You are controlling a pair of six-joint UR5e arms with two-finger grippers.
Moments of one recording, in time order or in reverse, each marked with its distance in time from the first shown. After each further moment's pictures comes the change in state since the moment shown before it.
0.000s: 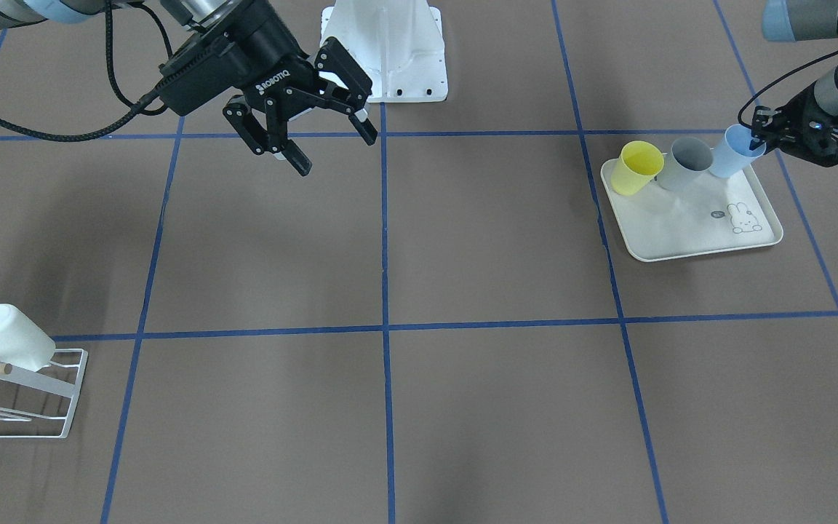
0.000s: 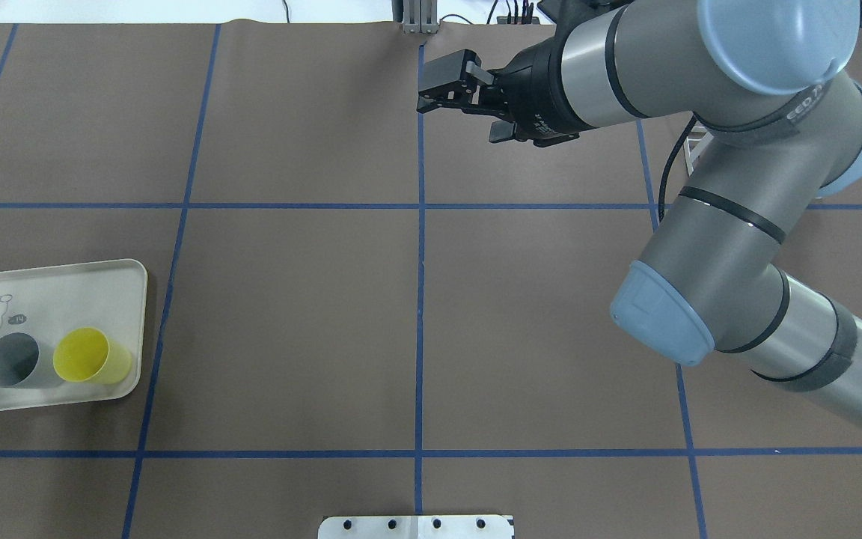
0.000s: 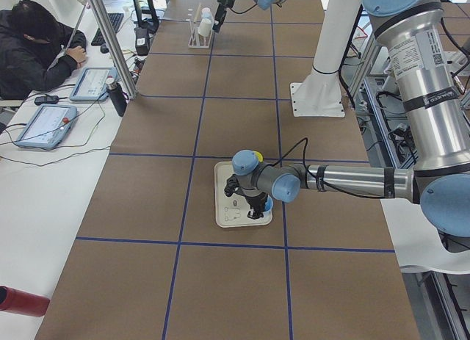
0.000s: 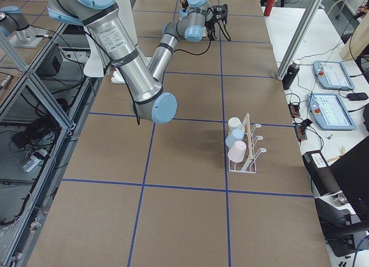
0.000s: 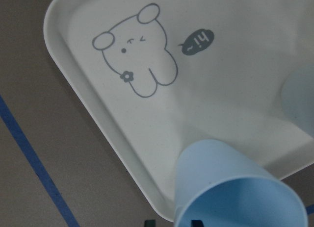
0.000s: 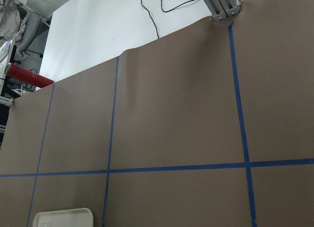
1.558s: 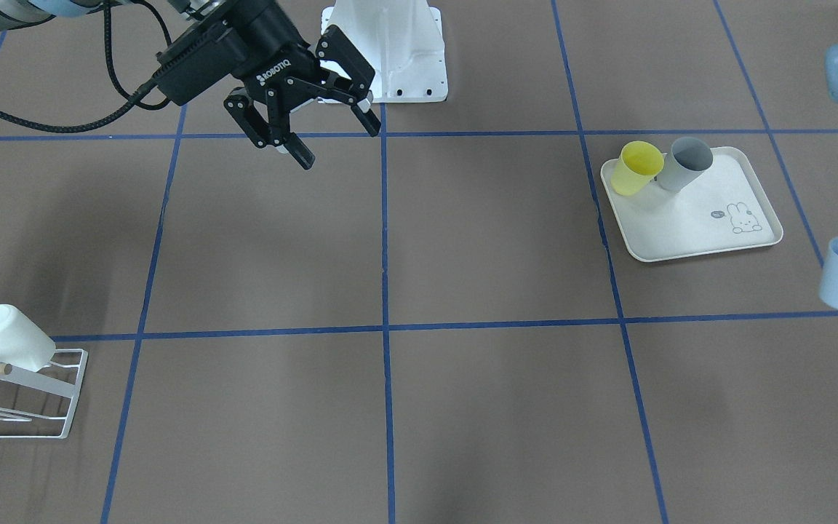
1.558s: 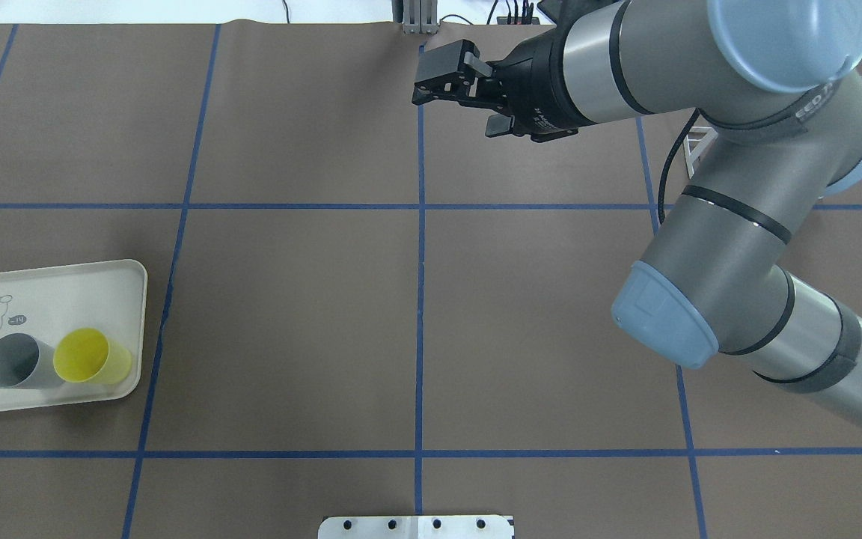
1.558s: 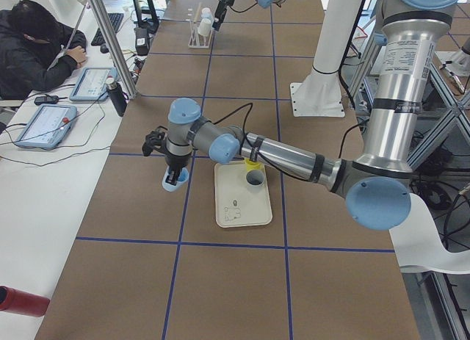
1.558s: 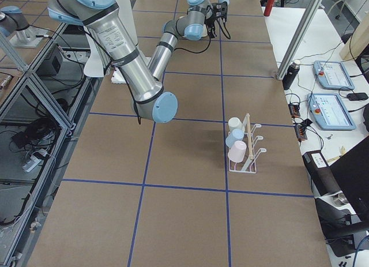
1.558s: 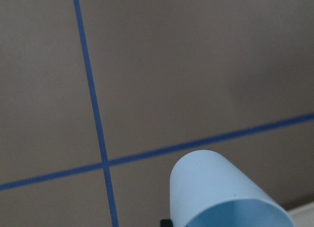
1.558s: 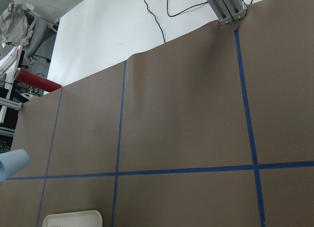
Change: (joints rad) left arm -0.318 -0.543 0.156 0.089 0.206 -0.268; right arm 0.002 0.009 0.015 0.002 -0.012 0.016
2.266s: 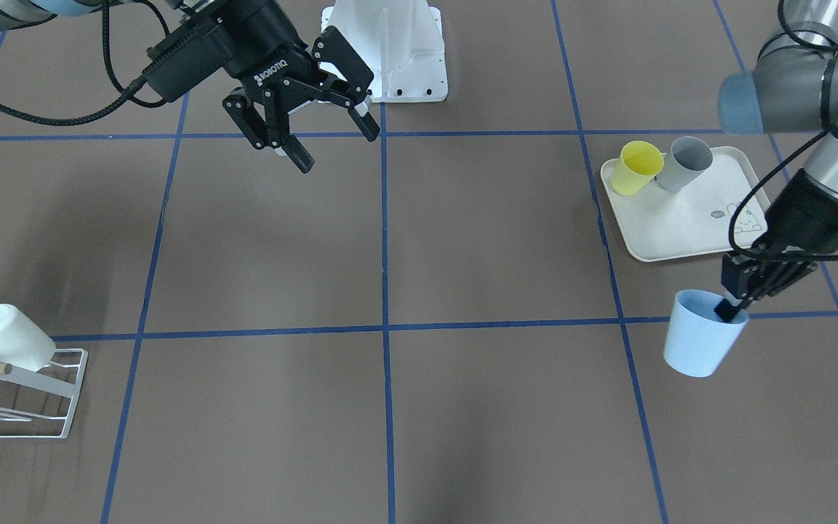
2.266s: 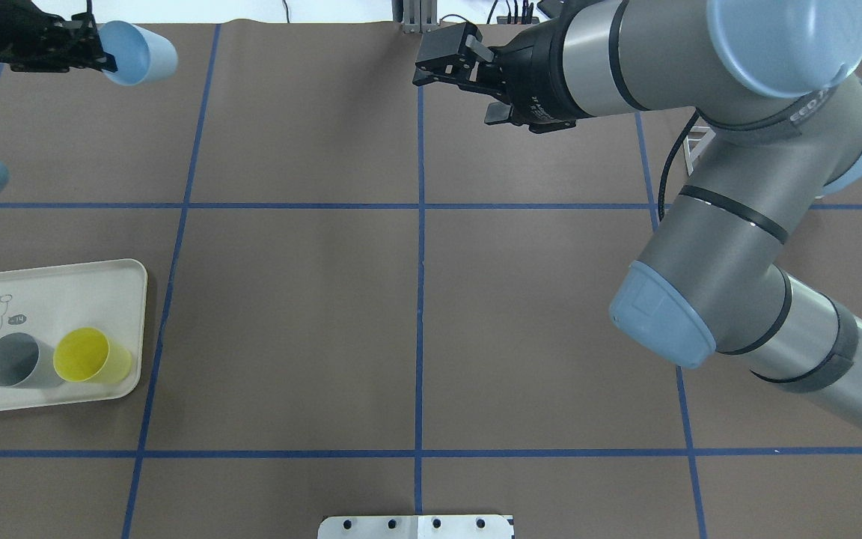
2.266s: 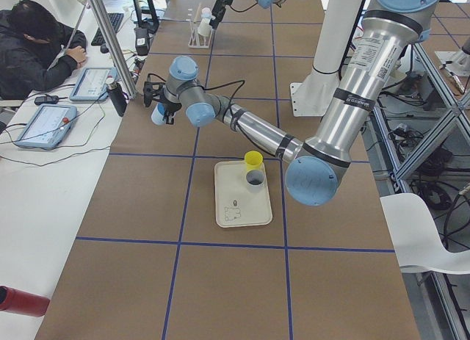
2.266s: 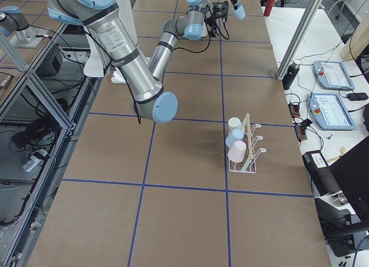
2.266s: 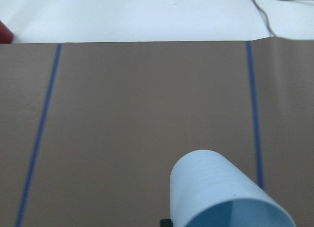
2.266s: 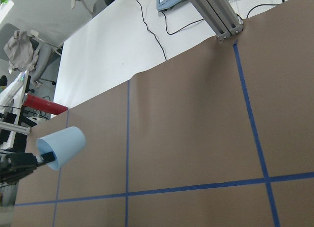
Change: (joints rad) left arm 0.211 -0.180 0.030 -0.419 -0.032 -0.834; right arm -0.004 0.002 -0.015 0.064 -0.068 0.096
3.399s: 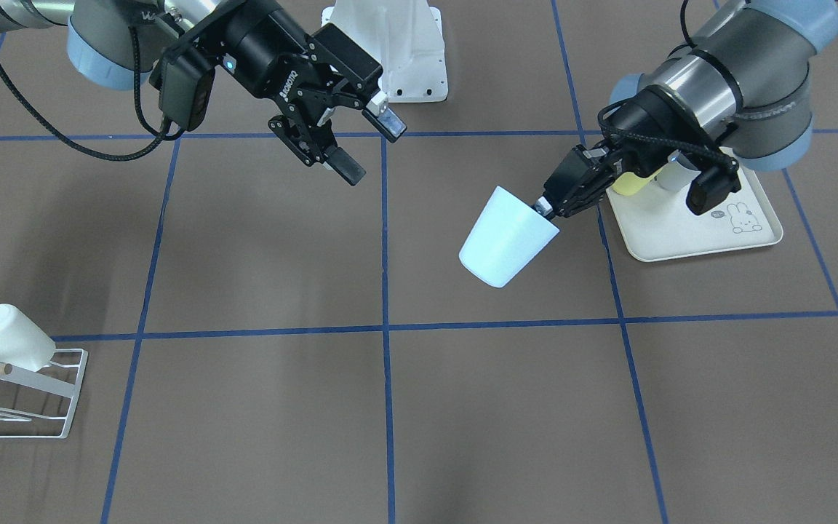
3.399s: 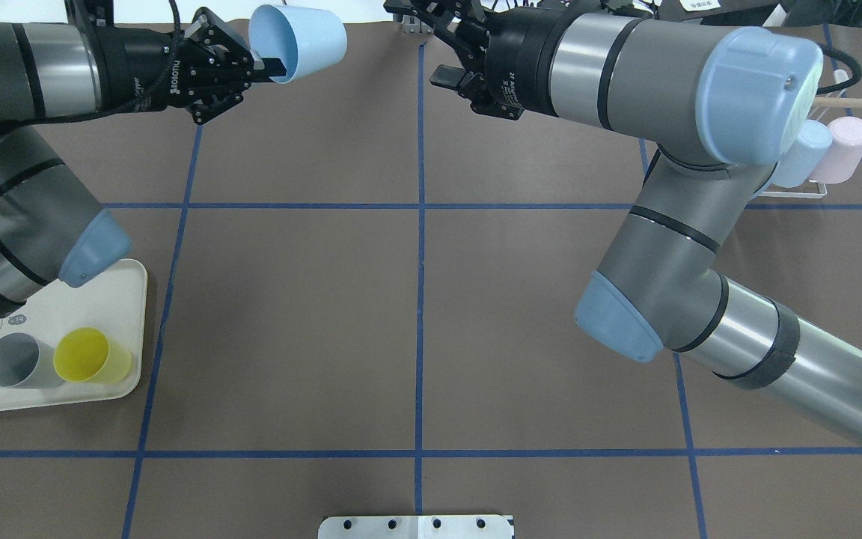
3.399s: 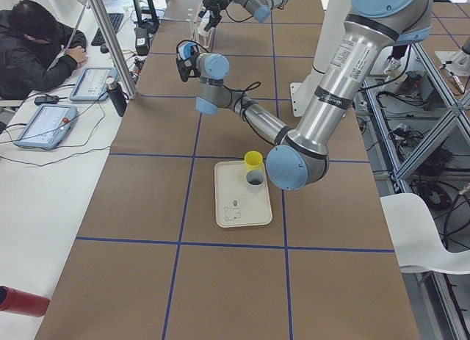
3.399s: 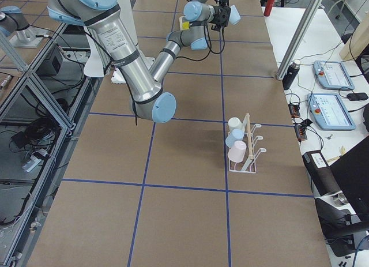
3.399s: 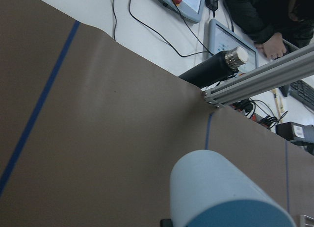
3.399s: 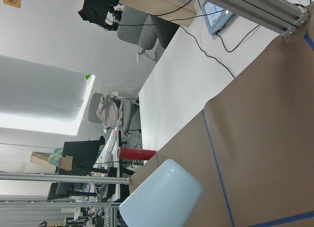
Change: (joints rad) left arm 0.224 -0.091 0.047 -0.730 0.191 -0.817; right arm -0.050 -0.010 -0.149 0.499 -0.233 0.349
